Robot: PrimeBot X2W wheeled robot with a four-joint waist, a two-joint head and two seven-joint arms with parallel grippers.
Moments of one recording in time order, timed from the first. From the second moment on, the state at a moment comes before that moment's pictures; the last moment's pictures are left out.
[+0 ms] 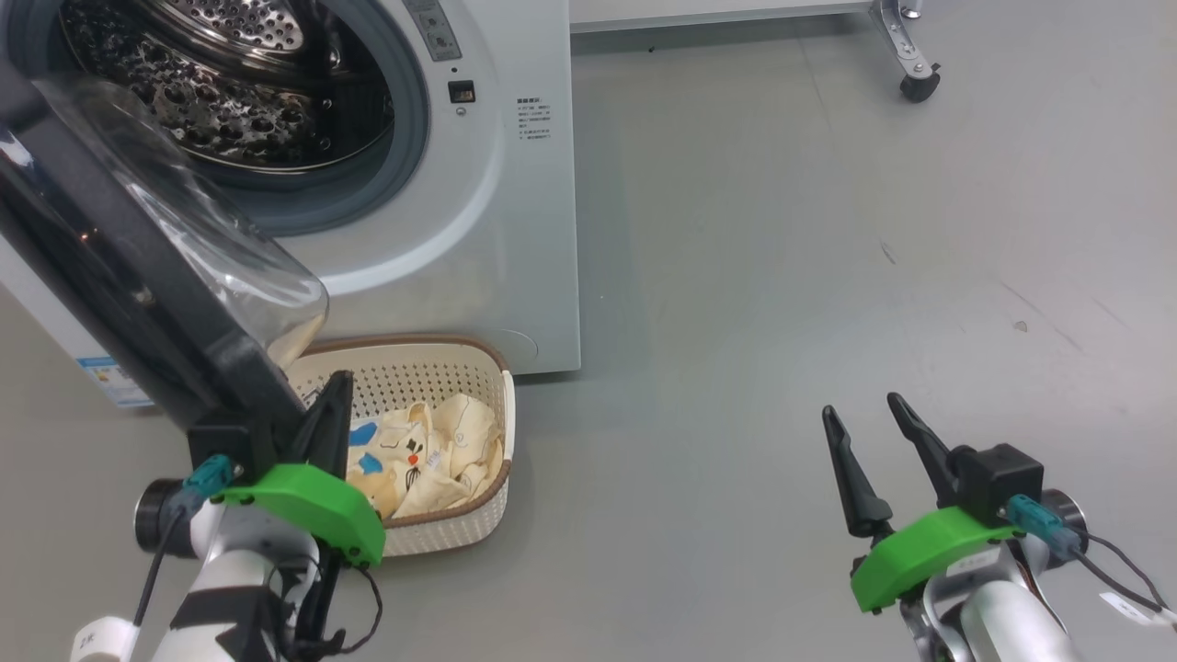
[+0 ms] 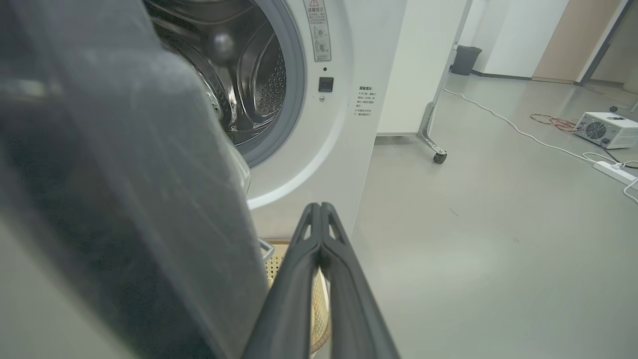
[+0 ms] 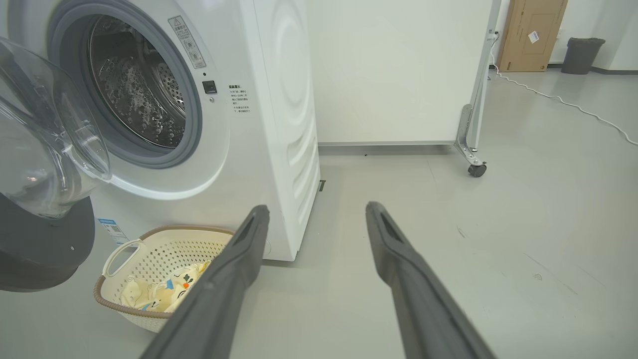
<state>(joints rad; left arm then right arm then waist) -0.33 0.11 -0.19 0.42 -0.28 -0.12 -0.06 -0.11 -0.05 0.16 0.33 0.16 0.13 -0.25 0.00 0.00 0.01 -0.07</state>
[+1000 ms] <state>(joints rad) -0.34 0.11 -0.21 0.49 -0.30 -0.10 -0.12 -0.11 -0.05 0.17 0.36 0.16 0.13 -0.25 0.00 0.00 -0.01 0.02</state>
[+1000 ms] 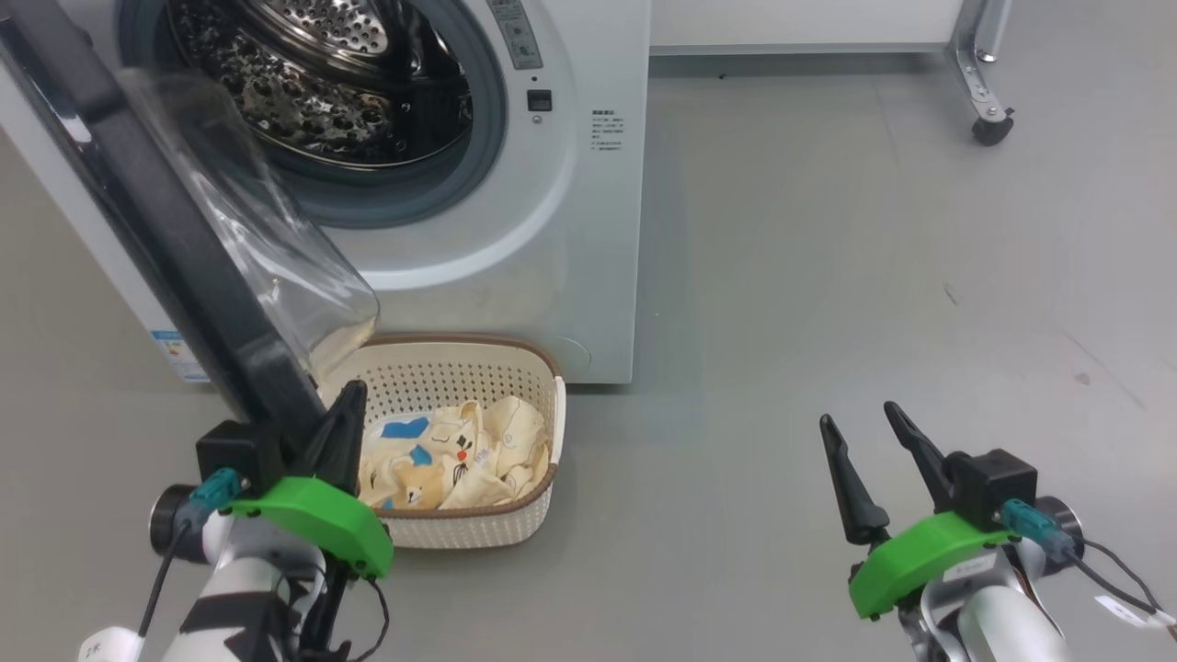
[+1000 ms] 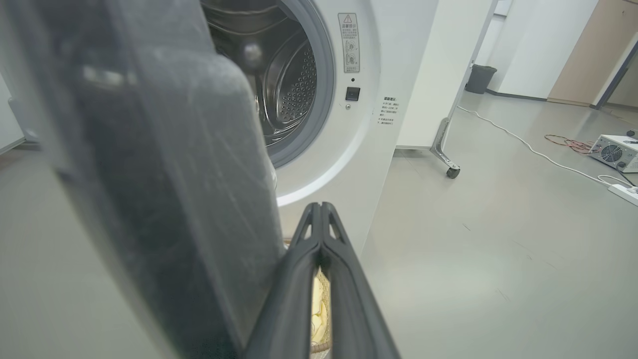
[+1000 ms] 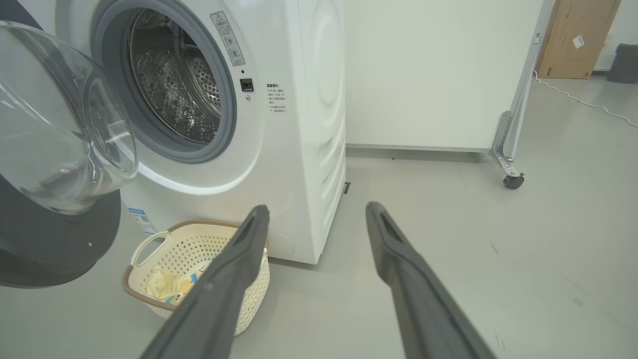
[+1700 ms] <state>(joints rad) -0.32 0.14 -0.22 0.49 -0.33 -0.09 -0.12 -0.10 -0.05 0.21 0.37 0.19 0.13 -0.25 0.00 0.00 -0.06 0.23</state>
